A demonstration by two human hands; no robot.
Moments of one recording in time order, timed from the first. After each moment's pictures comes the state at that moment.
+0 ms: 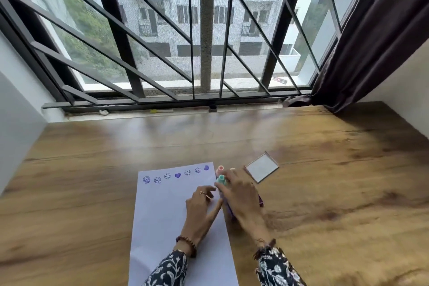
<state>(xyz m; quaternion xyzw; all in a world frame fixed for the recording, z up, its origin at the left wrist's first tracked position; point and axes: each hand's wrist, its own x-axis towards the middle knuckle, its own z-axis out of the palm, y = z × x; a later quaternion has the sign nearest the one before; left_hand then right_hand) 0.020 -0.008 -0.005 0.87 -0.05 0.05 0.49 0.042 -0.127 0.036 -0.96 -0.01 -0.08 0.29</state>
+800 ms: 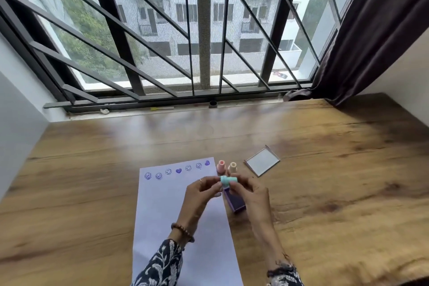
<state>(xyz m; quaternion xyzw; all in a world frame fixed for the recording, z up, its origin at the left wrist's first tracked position) 0.022 -0.002 0.041 0.65 0.04 -0.10 0.75 0.003 -0.139 0.045 -0.68 0.12 -0.02 0.72</state>
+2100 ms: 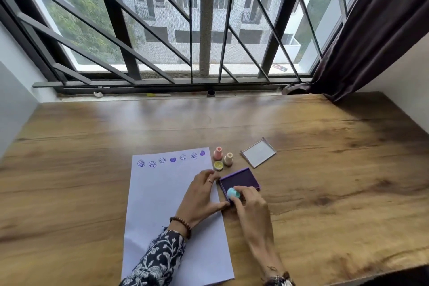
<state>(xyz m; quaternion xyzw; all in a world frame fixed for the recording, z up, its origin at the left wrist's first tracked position) 0.019 -0.004 0.000 0.92 -0.19 -0.03 0.35 -0.034 -0.143 0.031 -0.94 0.06 -0.09 0.33</state>
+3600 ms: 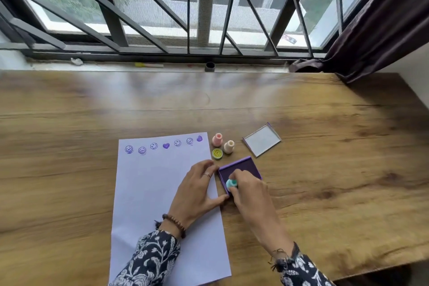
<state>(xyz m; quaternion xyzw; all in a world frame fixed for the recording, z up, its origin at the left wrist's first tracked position) 0.020 -0.003 -0.014 0.91 -0.19 0.01 0.36 -0.001 -0.145 0.052 -0.97 0.00 0.07 0.21</state>
